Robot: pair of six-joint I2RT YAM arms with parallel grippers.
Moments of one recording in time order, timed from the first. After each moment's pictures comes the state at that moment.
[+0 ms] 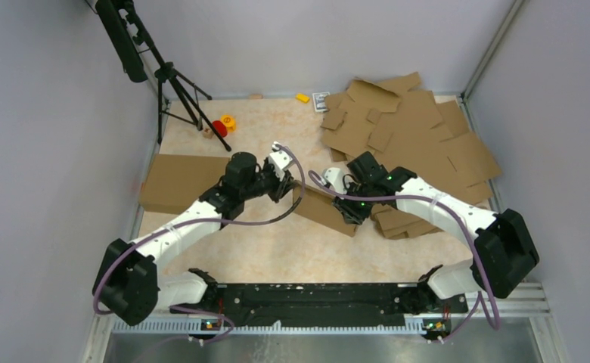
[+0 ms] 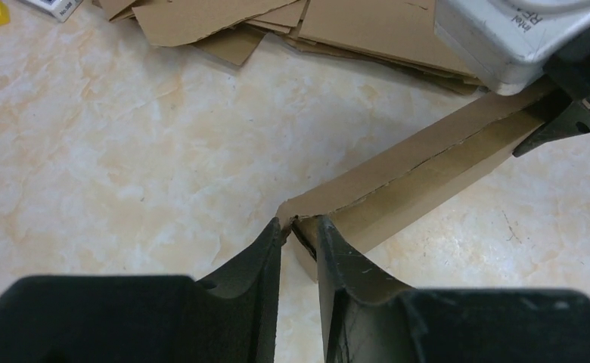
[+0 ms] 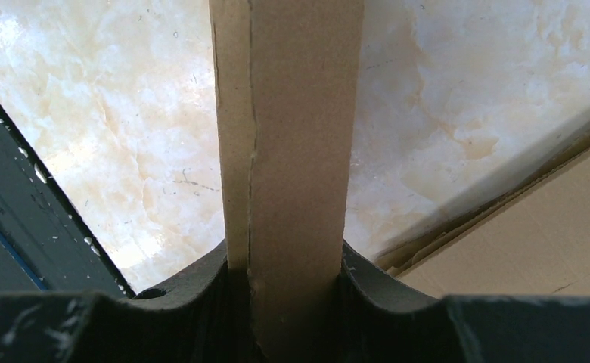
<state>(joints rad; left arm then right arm) -0.56 1.21 0.72 0.11 0.39 0.16 0.68 1.39 0.98 -0.69 -0.27 -0.40</state>
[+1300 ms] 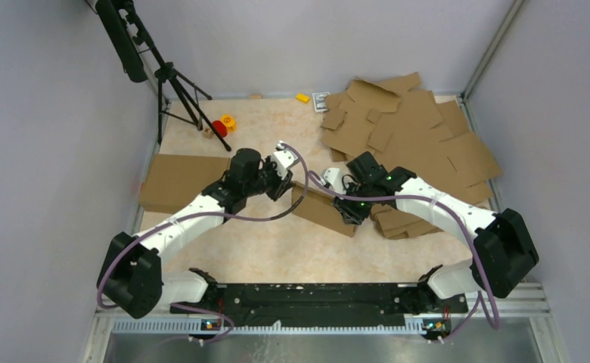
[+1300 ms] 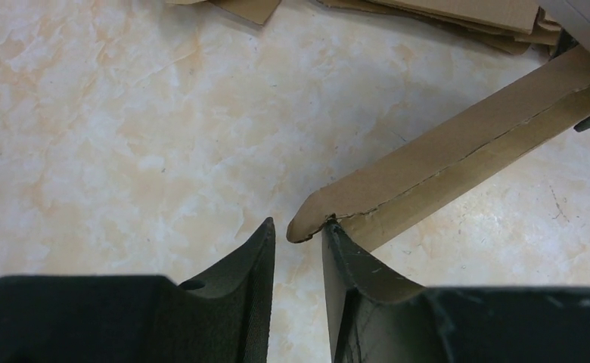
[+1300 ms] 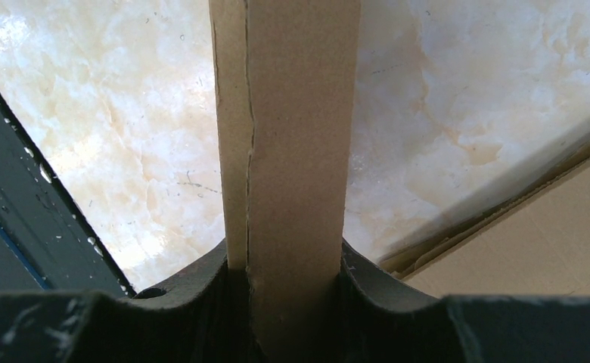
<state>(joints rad) -0.56 1.27 0.79 -0.01 0.32 0.25 0.68 1.40 0.98 -0.68 -0.28 -0.40</state>
